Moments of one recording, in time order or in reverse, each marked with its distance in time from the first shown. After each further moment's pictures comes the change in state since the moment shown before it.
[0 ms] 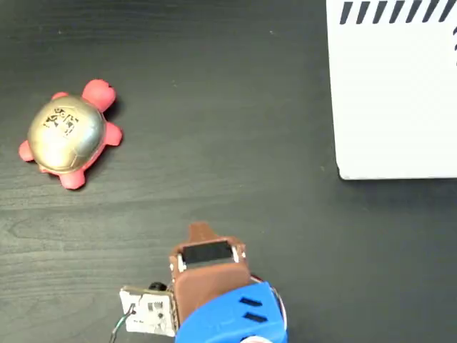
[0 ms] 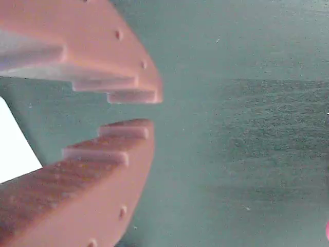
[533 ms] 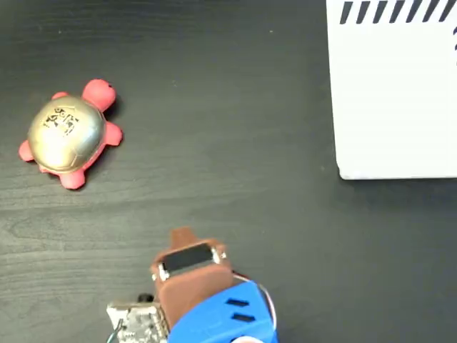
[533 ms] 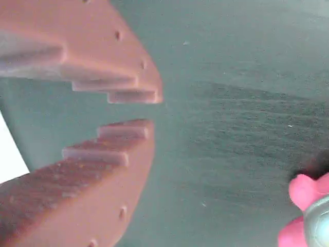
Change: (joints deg) arm -5.8 -0.1 0.0 0.0 -4.3
